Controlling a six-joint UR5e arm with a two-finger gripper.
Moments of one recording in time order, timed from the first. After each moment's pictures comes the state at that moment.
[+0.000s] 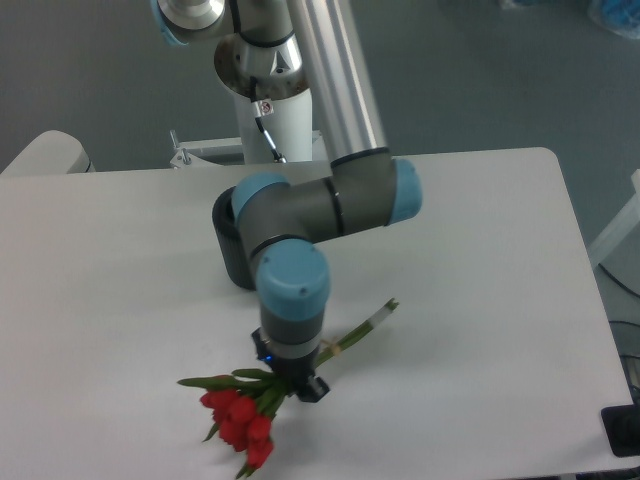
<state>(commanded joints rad) 2.36 -2.13 -1.41 -1.08 1.49 1.19</state>
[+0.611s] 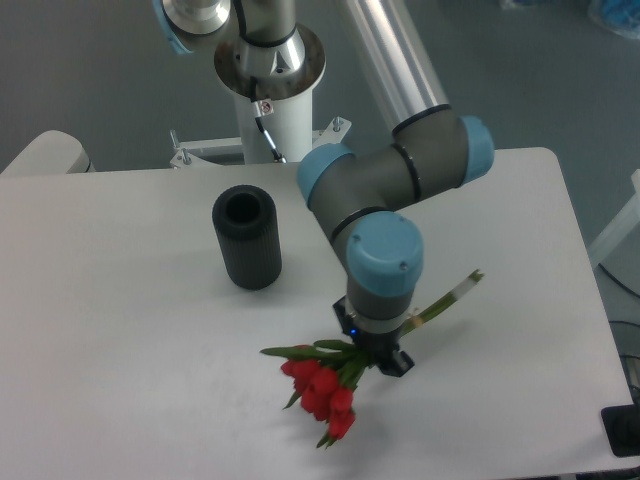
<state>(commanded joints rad) 2.47 -2.12 -1.34 -1.22 1.60 1.41</state>
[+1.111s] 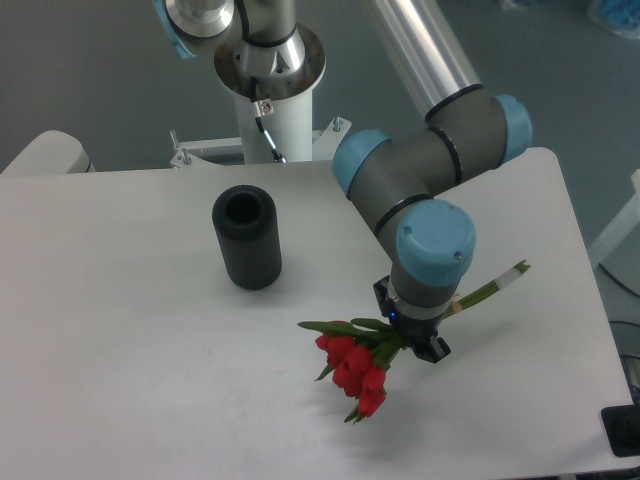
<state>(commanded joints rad) 2.50 -2.14 -1.29 -1.29 1.59 1.52</state>
